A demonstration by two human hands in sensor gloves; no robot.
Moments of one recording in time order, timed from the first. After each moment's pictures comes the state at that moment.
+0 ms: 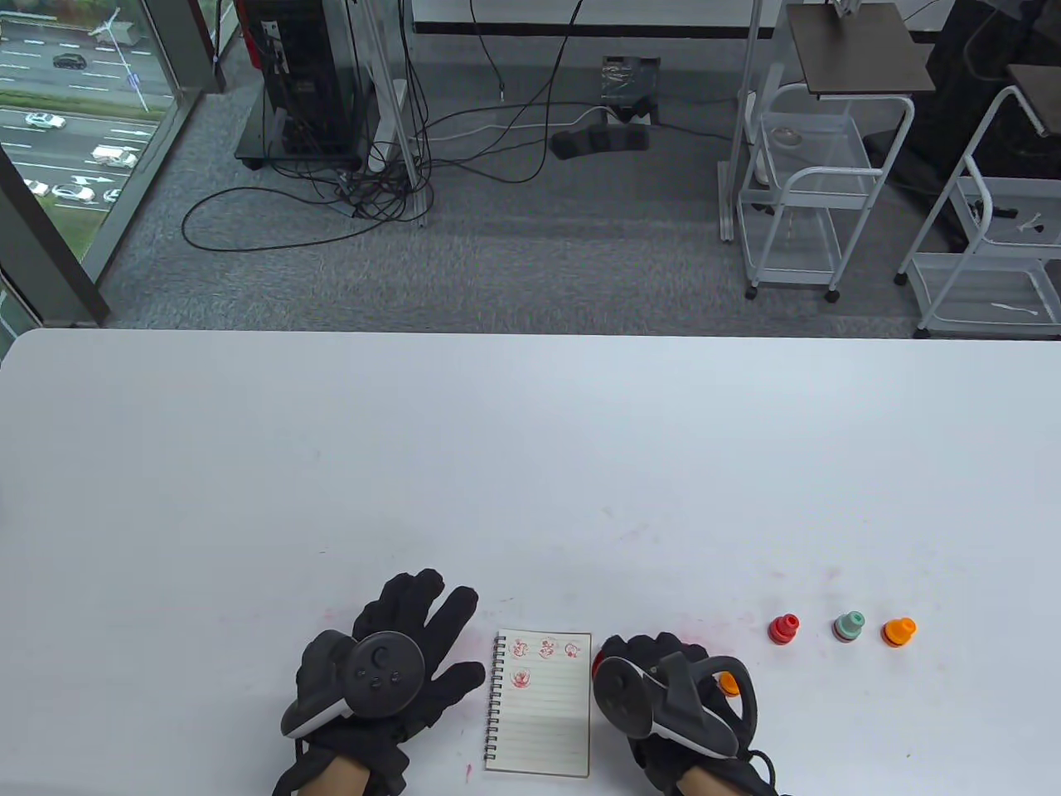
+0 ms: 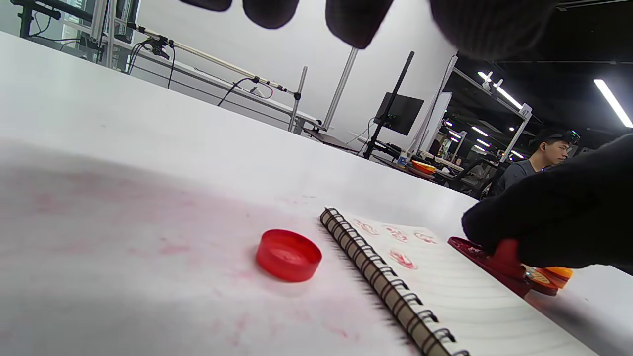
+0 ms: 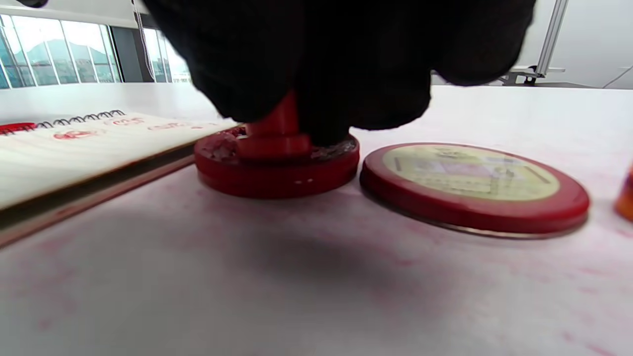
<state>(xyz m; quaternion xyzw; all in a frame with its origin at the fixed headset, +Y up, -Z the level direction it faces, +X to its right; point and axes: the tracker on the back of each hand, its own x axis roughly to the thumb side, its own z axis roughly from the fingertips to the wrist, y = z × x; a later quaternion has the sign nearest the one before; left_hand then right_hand) -0.179 -0.700 -0.222 -0.05 -0.23 0.18 0.96 0.093 -0.721 -0.208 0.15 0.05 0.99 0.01</state>
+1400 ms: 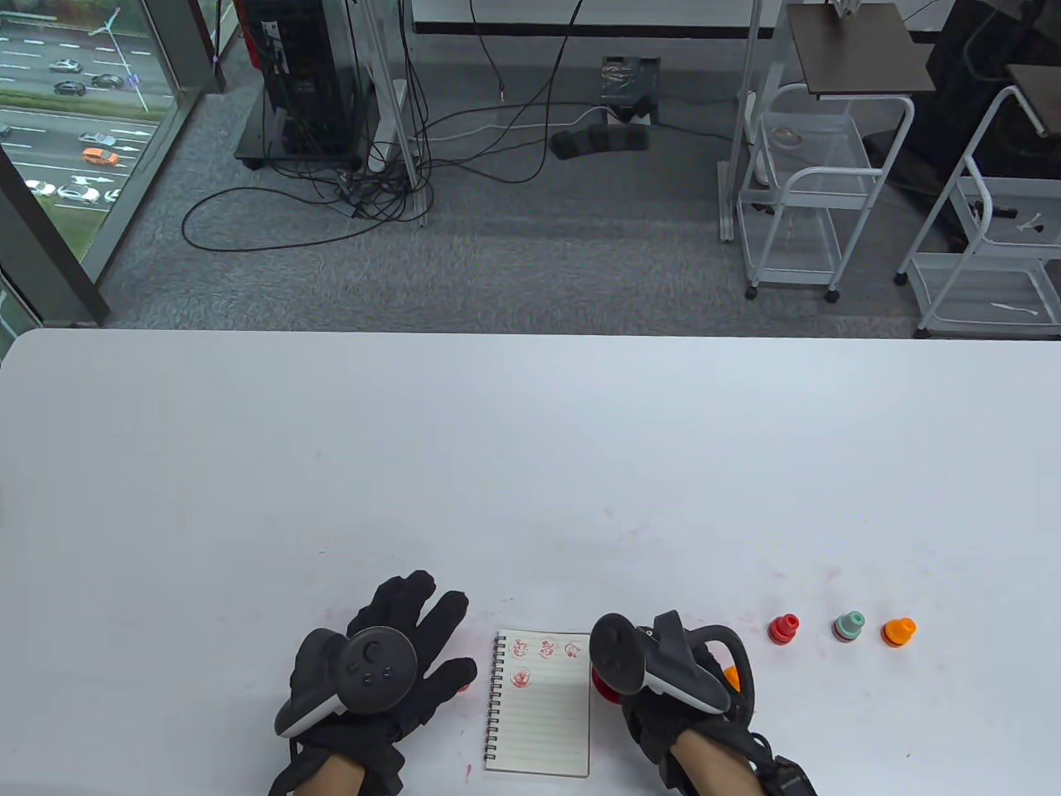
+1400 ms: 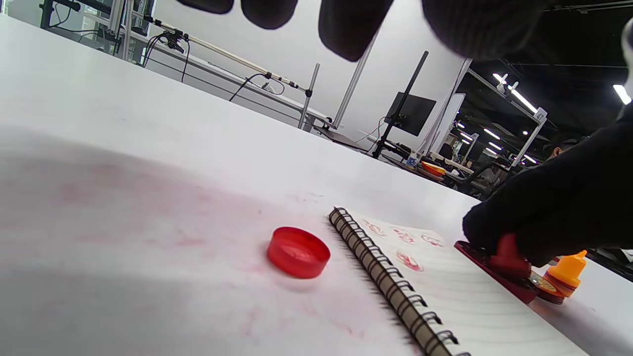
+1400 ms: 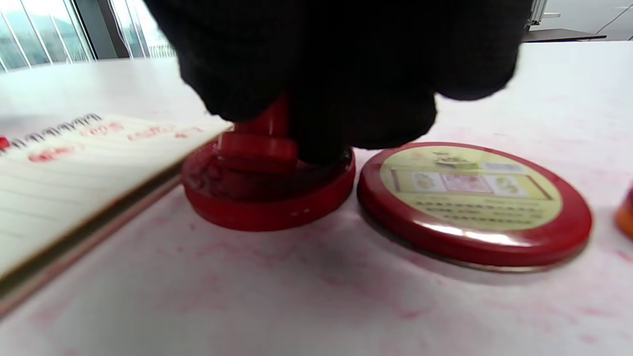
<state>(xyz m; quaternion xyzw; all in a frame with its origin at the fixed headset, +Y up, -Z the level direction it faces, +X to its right) -0.184 -0.699 -0.223 -0.06 -0.21 0.19 0.96 0.096 -0.709 -0.229 0.13 0.10 0.99 0.04</state>
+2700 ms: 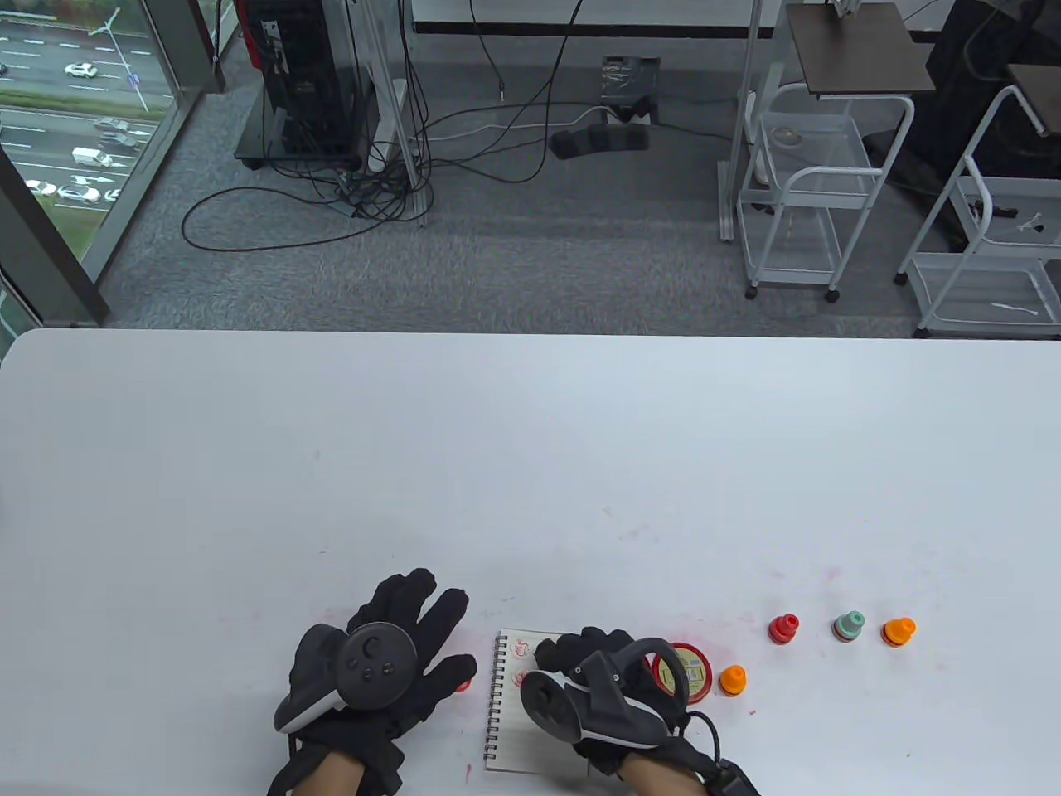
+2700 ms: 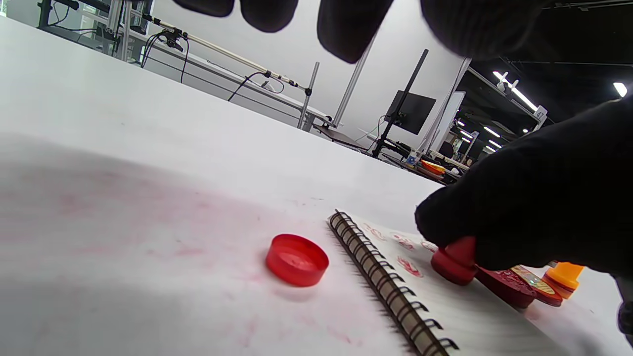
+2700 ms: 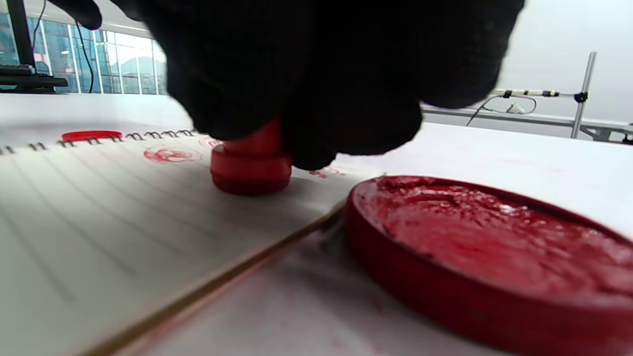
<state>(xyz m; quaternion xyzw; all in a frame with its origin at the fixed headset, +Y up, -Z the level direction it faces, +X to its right) -0.186 -0.697 -0.225 -0.06 -0.21 0.19 0.96 0.033 -0.720 -0.216 0.24 -0.01 0.97 -0.02</state>
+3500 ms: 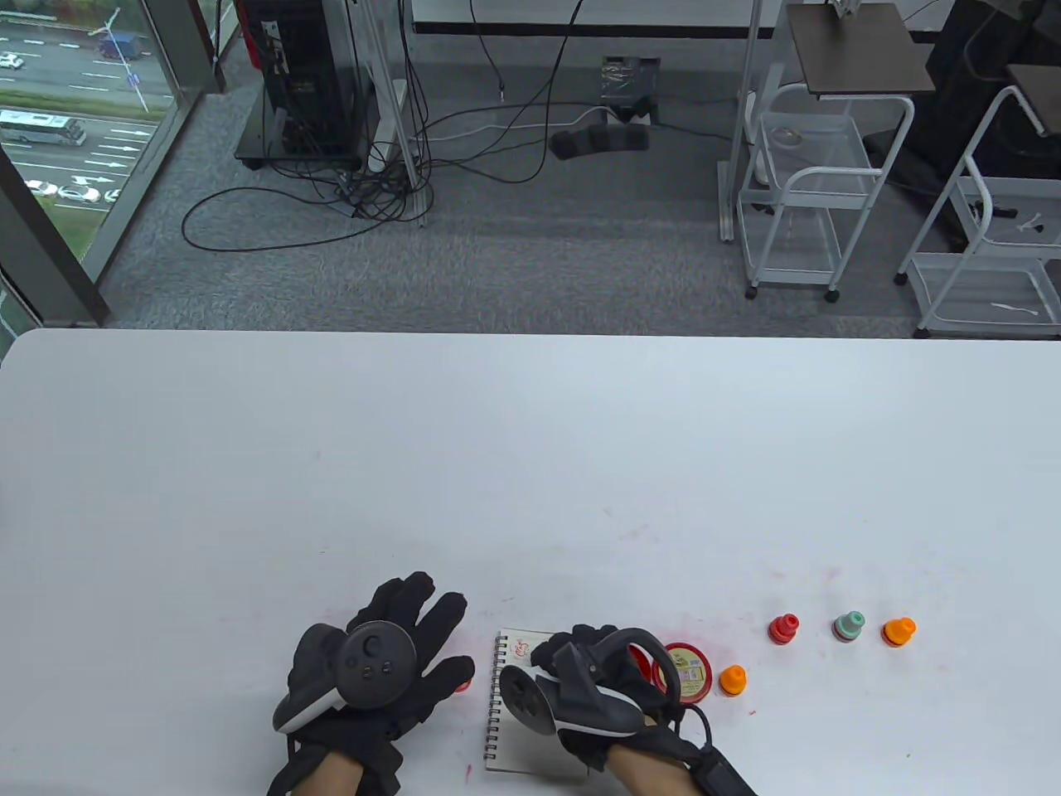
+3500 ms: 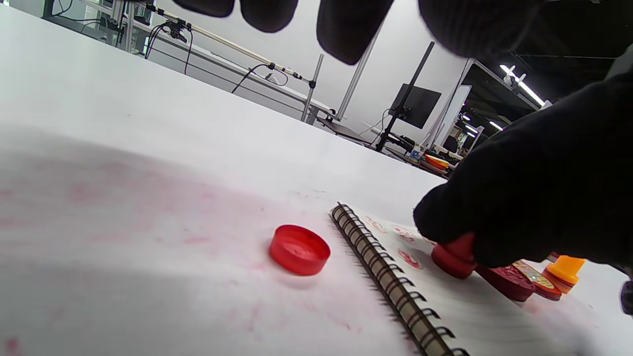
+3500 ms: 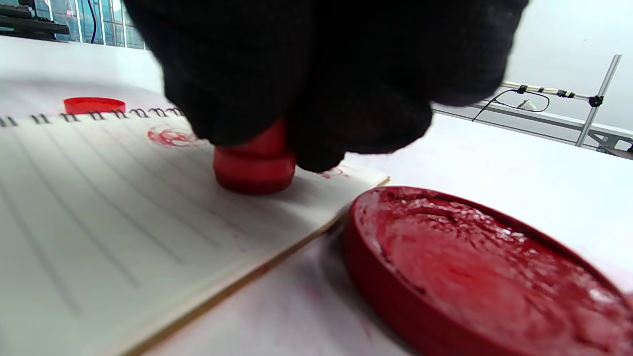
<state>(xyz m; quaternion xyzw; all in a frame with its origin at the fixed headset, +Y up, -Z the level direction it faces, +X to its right) -0.185 -0.697 -0.224 -0.07 -0.21 0.19 0.96 0.014 -0.717 -0.220 0.26 0.02 0.96 -0.09</state>
